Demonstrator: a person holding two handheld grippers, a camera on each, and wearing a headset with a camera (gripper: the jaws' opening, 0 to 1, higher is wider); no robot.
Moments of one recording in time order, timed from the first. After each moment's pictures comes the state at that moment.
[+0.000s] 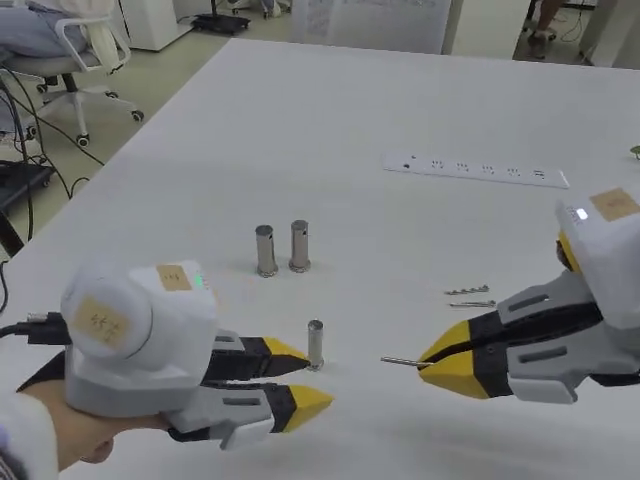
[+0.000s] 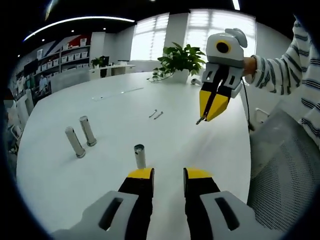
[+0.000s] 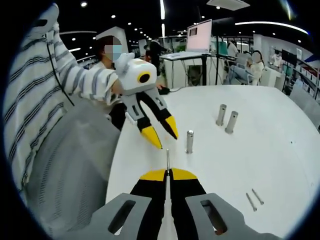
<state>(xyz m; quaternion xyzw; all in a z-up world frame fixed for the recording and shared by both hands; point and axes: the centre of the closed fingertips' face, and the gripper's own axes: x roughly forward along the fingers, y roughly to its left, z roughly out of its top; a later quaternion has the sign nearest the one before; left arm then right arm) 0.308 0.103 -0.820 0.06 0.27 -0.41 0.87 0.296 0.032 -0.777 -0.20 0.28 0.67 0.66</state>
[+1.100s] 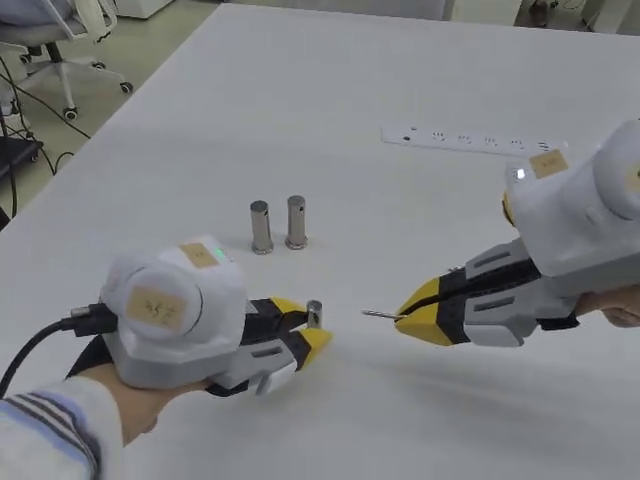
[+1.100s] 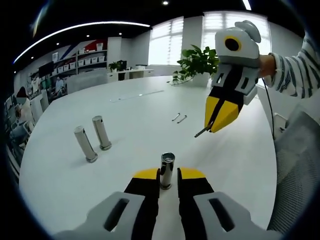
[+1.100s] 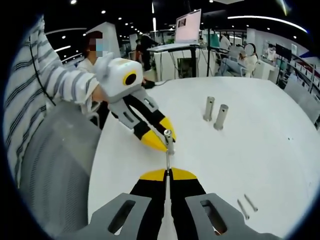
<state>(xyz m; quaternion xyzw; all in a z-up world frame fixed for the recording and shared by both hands) 0.347 0.103 -0.836 0.06 0.25 -0.35 0.90 0.333 0.049 -0.800 -0.21 0.30 0.64 0.68</state>
